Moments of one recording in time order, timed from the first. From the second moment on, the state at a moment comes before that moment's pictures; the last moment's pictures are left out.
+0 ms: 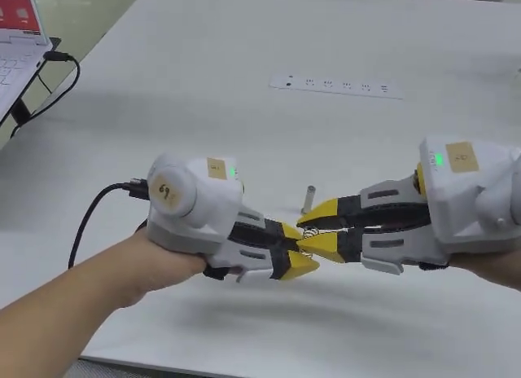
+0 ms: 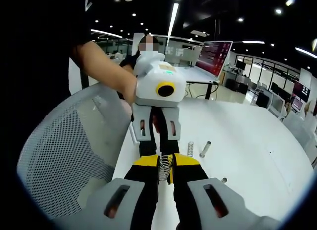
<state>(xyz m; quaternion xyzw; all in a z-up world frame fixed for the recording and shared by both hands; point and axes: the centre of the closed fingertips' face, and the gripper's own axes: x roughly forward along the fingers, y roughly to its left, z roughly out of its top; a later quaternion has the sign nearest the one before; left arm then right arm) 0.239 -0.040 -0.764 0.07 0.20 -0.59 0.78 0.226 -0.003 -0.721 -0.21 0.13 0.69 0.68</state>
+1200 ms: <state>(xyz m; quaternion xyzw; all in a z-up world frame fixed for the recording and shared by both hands) 0.250 -0.011 -0.767 0.06 0.22 -0.54 0.81 0.236 -0.009 -0.724 -0.25 0.13 0.66 0.70</state>
